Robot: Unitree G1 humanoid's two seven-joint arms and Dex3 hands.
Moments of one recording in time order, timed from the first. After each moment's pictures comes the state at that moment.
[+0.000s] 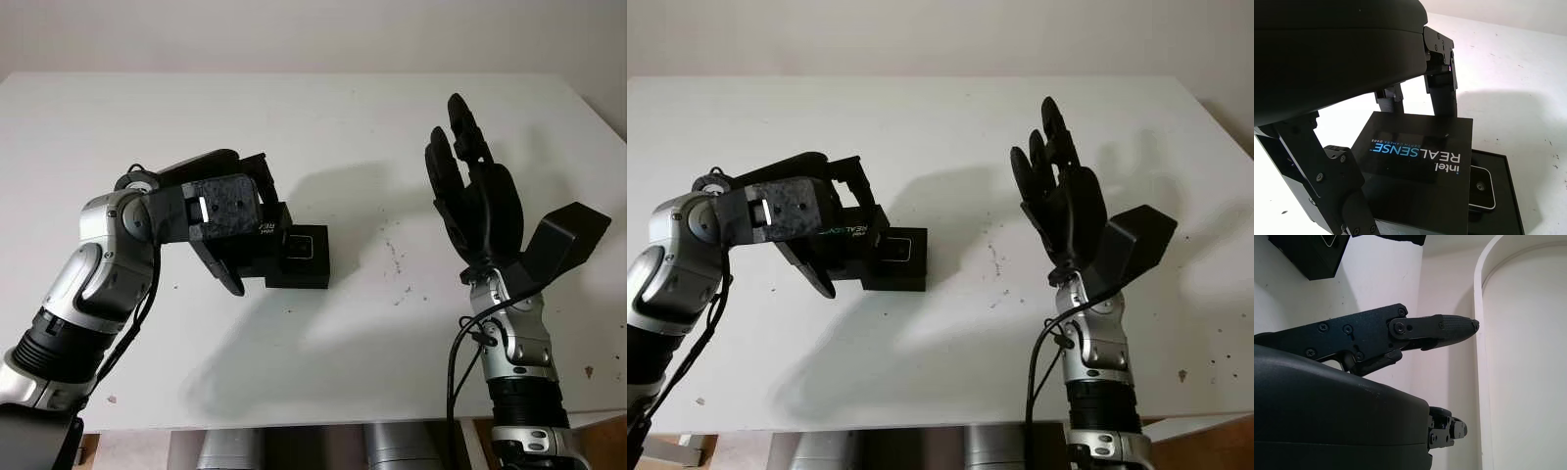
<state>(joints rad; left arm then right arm) -0.65 0.59 -0.26 -0.05 0.51 0.41 -0.65 -0.39 -0.15 -0.17 0.22 0.21 -0.08 0.18</state>
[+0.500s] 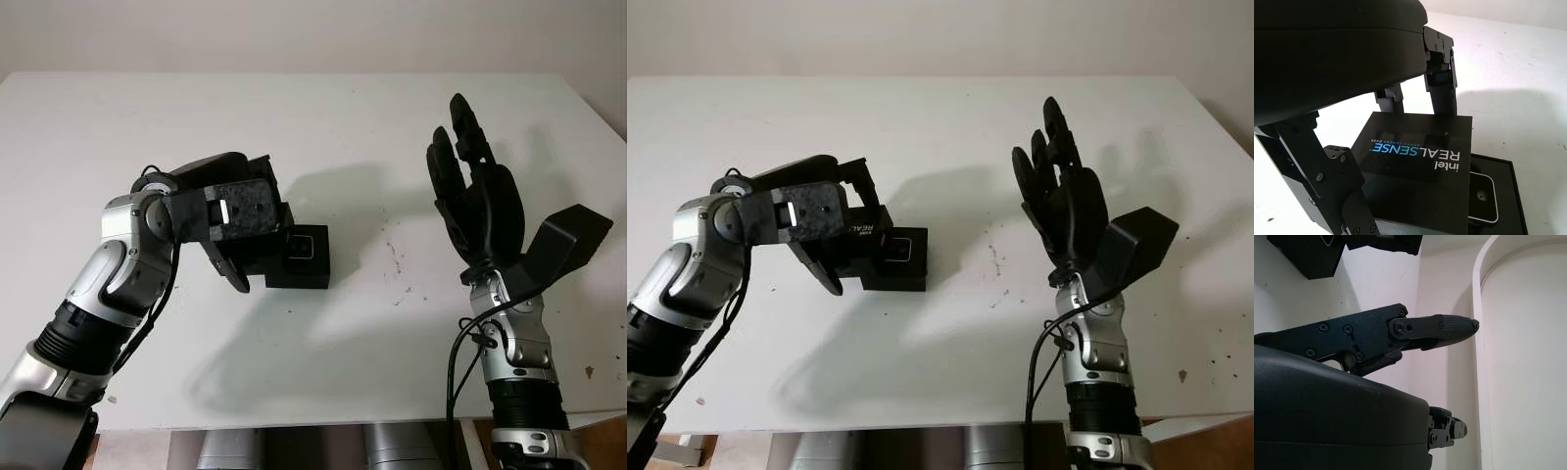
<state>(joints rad) -0.70 0.53 -0.31 0.02 0.58 0.45 -0.61 -0.39 -0.15 -0.17 0.21 0.21 -0.08 0.17</state>
